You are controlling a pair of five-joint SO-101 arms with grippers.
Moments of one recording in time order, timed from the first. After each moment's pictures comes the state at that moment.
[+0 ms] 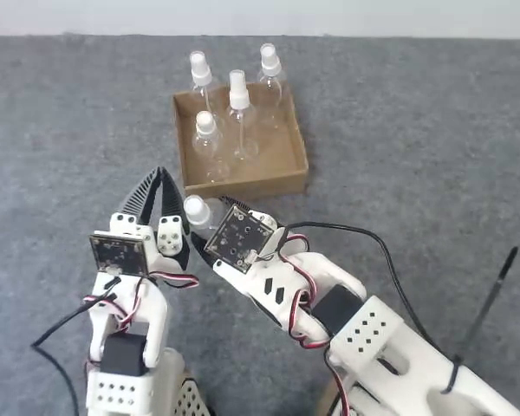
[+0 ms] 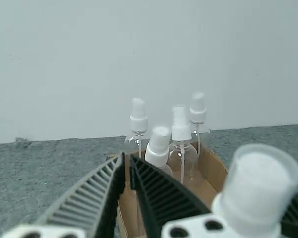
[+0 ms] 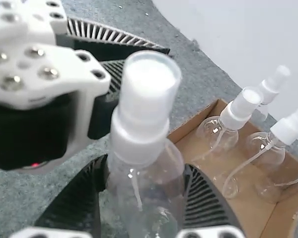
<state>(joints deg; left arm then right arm) 1.4 -103.5 93.7 27.6 4.3 -51.3 -49.0 62.6 17.8 17.1</state>
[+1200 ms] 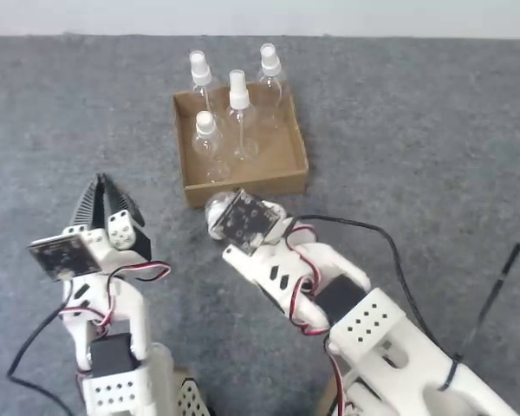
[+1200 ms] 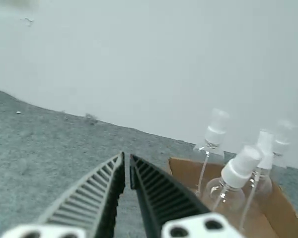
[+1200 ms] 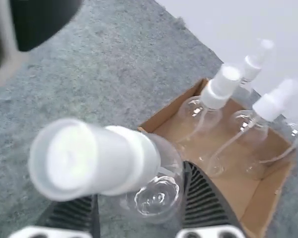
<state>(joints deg) -16.3 -103.5 93.4 28.0 14.5 -45.2 -46.6 59.8 21.6 16.5</state>
